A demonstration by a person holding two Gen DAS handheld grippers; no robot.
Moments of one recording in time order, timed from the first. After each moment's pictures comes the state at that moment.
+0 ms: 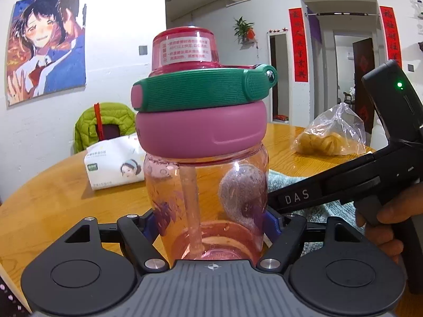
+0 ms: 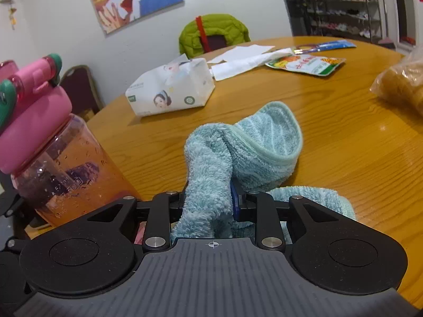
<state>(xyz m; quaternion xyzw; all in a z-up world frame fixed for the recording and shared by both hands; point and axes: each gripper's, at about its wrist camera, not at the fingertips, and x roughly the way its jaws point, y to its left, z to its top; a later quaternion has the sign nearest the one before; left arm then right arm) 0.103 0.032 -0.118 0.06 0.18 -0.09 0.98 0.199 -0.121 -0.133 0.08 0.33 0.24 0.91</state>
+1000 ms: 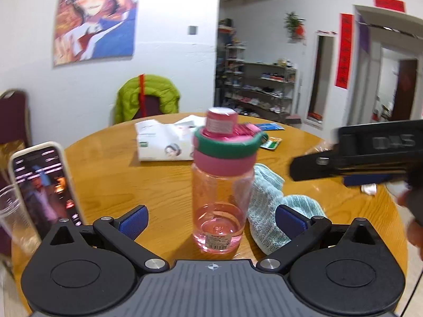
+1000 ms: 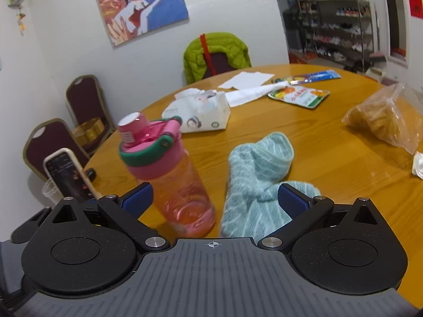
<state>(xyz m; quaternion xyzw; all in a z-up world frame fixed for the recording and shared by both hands) 0.017 0.039 -0.043 -0.03 0.24 0.01 0.97 0.086 -0.136 -0.016 0.09 0.33 0.23 0.91</state>
